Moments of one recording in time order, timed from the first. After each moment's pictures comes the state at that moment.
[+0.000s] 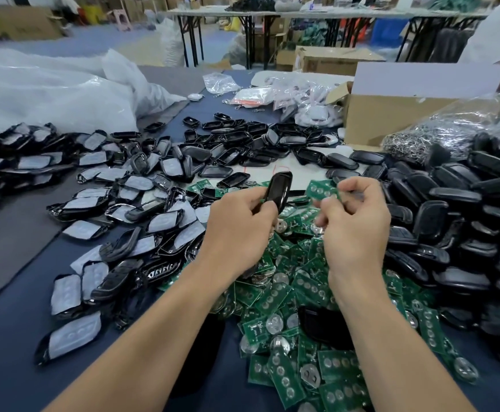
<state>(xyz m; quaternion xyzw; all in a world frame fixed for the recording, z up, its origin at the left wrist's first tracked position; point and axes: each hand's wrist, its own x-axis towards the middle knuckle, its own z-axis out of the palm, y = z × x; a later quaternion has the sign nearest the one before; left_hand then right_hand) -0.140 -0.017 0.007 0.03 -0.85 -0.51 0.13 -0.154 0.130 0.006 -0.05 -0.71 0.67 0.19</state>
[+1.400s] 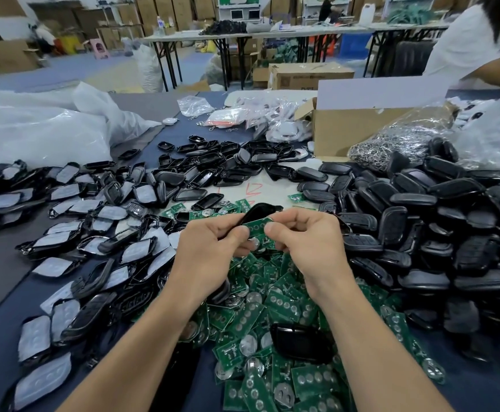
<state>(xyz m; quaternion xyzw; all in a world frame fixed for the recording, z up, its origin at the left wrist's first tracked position) -0.141 -0.017 0.006 -0.02 -0.77 -0.63 0.10 -0.167 0.143 0.002 0.02 -0.70 0.71 0.02</state>
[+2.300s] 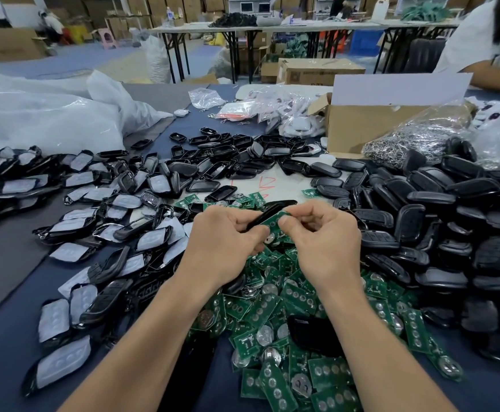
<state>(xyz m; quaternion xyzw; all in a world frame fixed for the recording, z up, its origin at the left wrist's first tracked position) -0.134 -0.023 0.018 -0.02 -0.83 -0.54 0.10 -0.156 0.133 -0.002 0.03 -0.78 0.61 0.16</state>
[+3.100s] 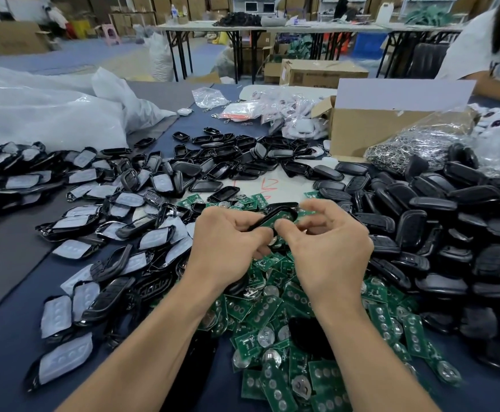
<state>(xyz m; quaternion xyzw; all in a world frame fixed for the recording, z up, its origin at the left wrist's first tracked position) -0.132 -0.020 0.018 0.00 -0.80 -0.59 0.12 -0.143 0.123 0.004 -0.01 -0.78 0.58 0.24</state>
